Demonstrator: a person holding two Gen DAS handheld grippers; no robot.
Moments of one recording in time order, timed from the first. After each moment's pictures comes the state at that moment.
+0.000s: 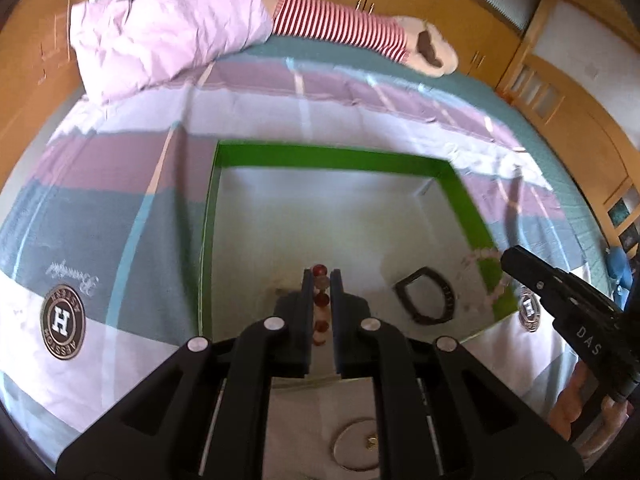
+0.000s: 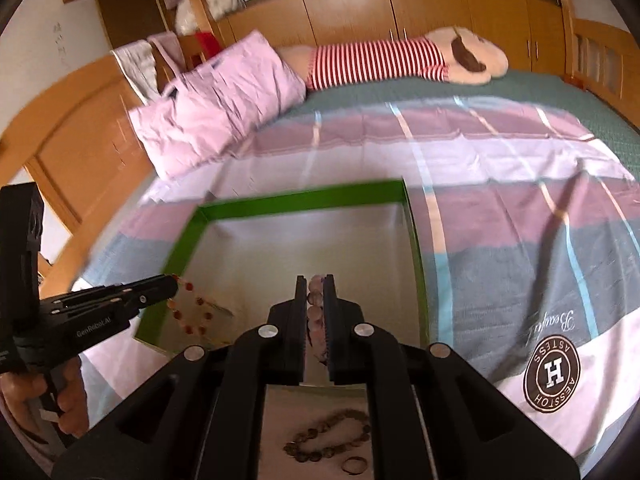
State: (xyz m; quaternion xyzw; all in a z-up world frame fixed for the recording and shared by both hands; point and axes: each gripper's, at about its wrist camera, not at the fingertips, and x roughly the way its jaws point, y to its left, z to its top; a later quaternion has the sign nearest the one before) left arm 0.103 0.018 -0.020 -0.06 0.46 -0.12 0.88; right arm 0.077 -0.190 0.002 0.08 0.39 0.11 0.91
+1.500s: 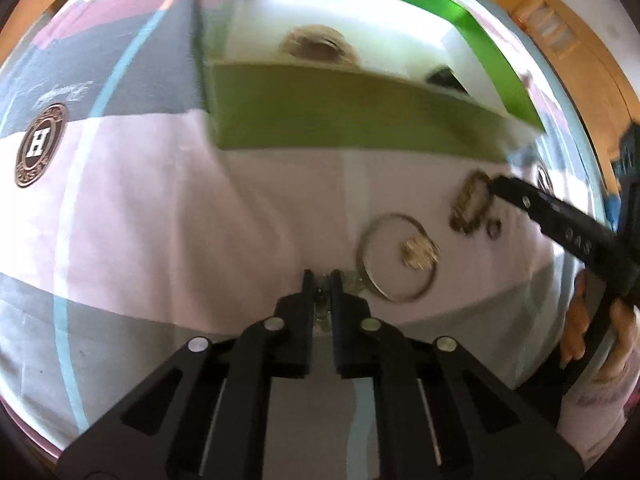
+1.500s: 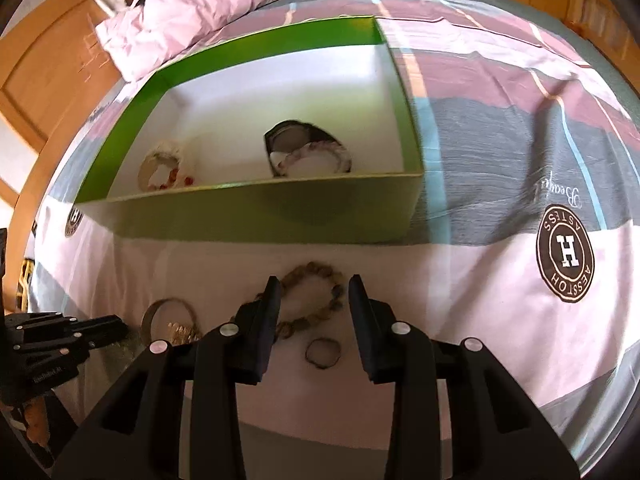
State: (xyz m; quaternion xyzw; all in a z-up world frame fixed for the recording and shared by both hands) left arm 0.015 0.043 -0.096 -0.07 0.61 -0.12 0.78; right arm 0.035 -0.196 -0.075 0.05 0.53 0.07 0.85
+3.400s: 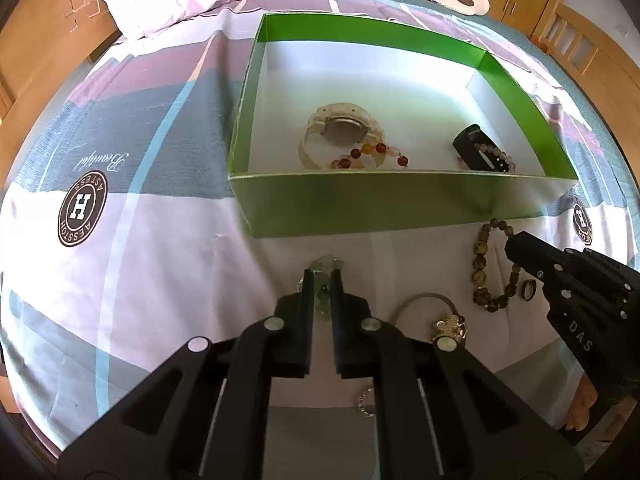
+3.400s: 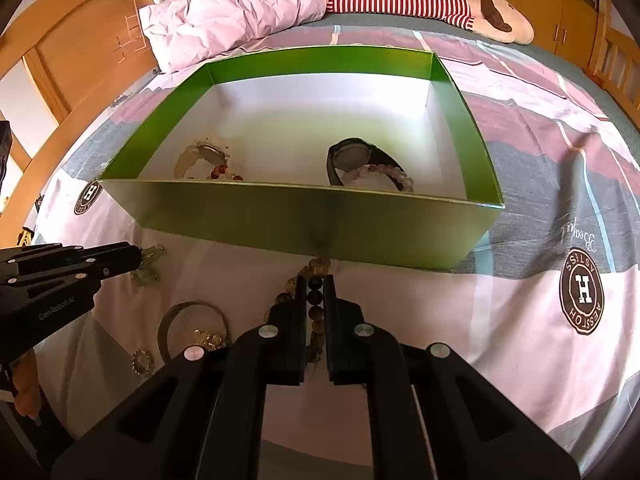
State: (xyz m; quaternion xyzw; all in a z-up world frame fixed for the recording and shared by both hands) left arm 0.028 0.026 -0.080 0.00 0.53 -0.06 0.85; right arm 0.023 -0.158 -0.071 0.00 0.48 0.11 0.87
